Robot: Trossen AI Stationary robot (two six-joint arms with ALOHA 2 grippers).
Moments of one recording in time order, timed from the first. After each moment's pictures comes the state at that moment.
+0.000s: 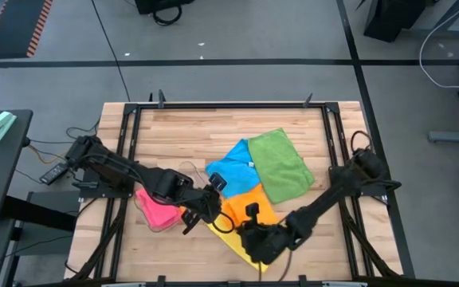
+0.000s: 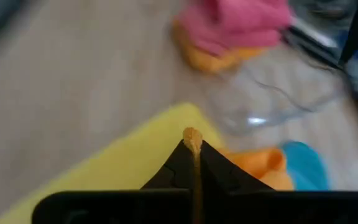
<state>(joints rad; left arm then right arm) -0.39 1.66 1.45 -0.76 -0.27 0.50 0.64 1.90 1.30 -0.23 0.66 0.08</state>
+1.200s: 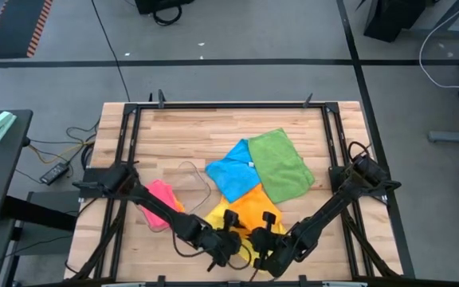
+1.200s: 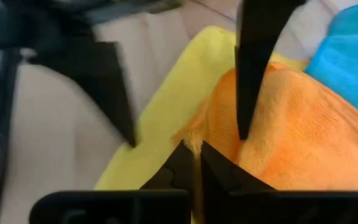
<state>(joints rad) -0.56 2.09 1.40 -0.11 -0.48 0.04 0.73 1.96 1.27 -0.34 0.68 0.78</state>
